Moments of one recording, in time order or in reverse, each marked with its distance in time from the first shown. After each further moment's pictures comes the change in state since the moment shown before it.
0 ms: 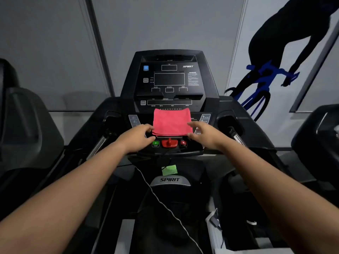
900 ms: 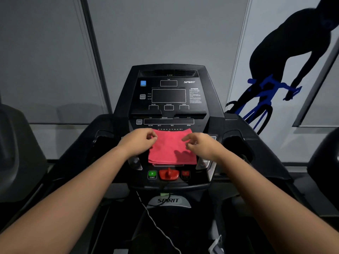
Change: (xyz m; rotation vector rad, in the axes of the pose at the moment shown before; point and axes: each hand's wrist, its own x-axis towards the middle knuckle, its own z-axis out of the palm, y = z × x) left_hand 0.104 -0.016 -0.008 -0.061 0.109 0.016; right_hand 0.079 0.004 -0.010 -0.020 0.023 0.015
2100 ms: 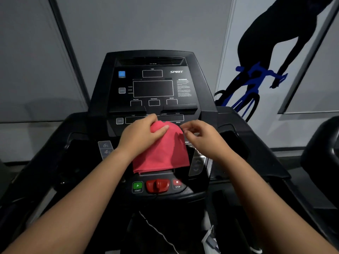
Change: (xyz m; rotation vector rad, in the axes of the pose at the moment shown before) left_hand 0.043 0.041 0.026 0.034 0.259 0.142; right_hand 0.015 0.016 -0.012 0.252 0.284 -0.021
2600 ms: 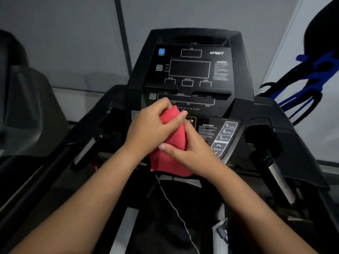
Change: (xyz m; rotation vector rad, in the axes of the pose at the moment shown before) left_hand -0.088 0.045 -0.043 -0.301 0.252 -0.122; right_hand -0.067 -0.041 0.047 0.402 -0.354 -0.257
